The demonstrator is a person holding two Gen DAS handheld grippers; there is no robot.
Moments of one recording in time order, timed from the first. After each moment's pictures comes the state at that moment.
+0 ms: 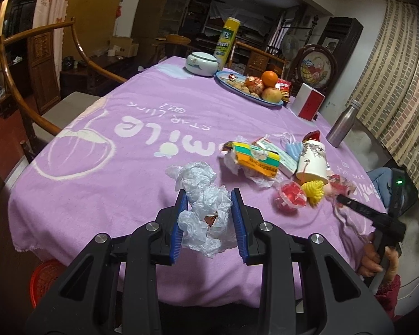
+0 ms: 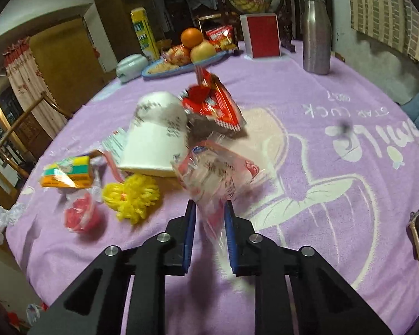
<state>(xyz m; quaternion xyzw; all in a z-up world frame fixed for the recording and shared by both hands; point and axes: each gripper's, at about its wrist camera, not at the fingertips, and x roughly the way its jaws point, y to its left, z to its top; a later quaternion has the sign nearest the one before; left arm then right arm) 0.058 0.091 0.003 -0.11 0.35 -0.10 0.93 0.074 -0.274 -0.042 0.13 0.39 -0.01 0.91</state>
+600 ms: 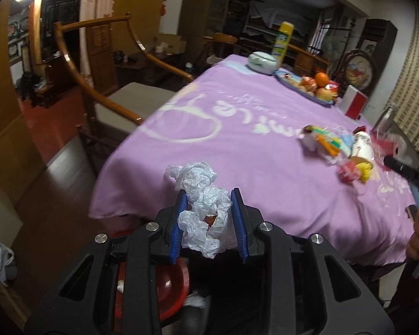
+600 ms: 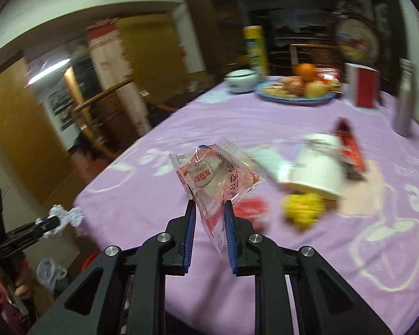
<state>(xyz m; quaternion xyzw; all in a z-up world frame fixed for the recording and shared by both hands) -0.022 0.201 -0.010 -0.09 0.37 0.01 0.92 0.036 -0.130 0.032 0.06 0.34 0.19 0.92</state>
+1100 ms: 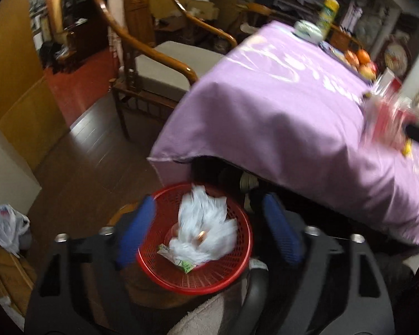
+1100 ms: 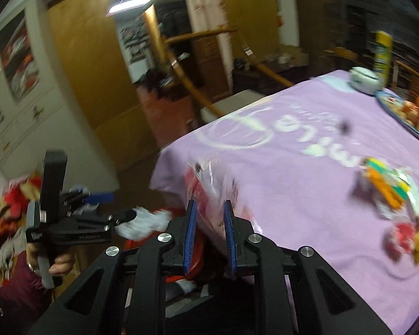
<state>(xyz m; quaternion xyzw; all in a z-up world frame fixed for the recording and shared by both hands) -0.055 0.290 -0.072 -0.12 0.44 0.07 0.89 -0.003 0.075 0.030 -0.07 0.39 0.37 0.84</state>
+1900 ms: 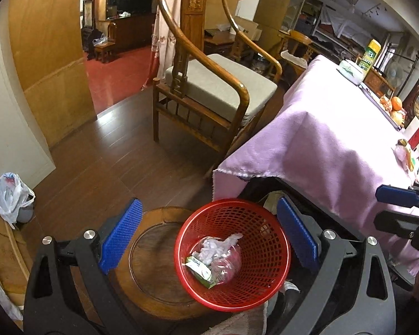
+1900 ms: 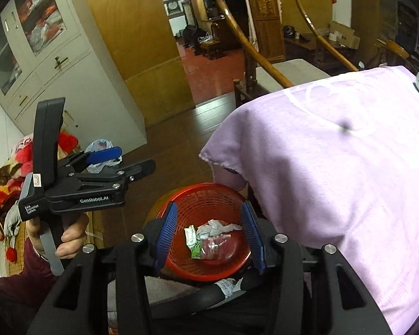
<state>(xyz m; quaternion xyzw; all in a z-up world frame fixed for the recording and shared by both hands) -0.082 0.357 -0.081 -0.17 0.40 0.15 0.89 -0.011 0.183 -0.011 -0.13 0.45 0.44 0.76</state>
